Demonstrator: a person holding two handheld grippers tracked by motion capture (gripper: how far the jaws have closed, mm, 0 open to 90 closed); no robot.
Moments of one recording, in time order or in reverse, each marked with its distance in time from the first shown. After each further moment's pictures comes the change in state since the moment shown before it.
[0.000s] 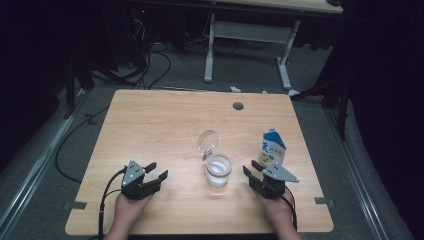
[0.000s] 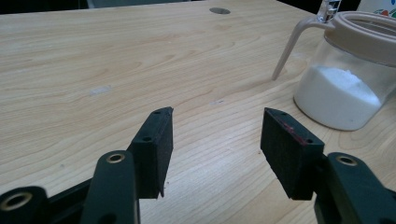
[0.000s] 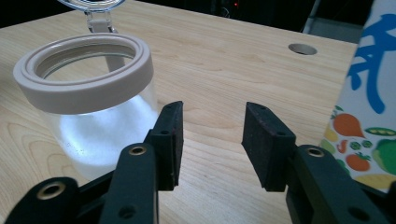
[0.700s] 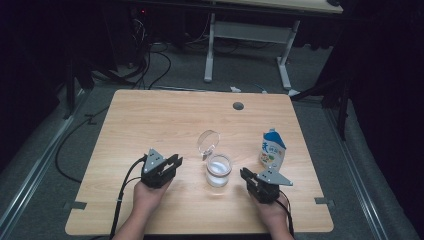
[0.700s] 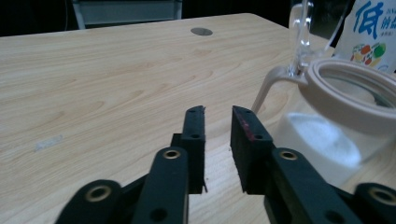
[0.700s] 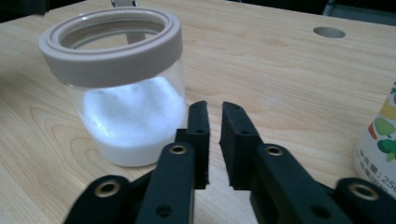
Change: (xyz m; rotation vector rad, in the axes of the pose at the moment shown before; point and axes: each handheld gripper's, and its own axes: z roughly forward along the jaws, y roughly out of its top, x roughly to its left) left arm -0.026 0.042 0.040 -0.014 -0.029 -0.014; right arm 0.012 -0.013 0.004 0.034 0.042 0.014
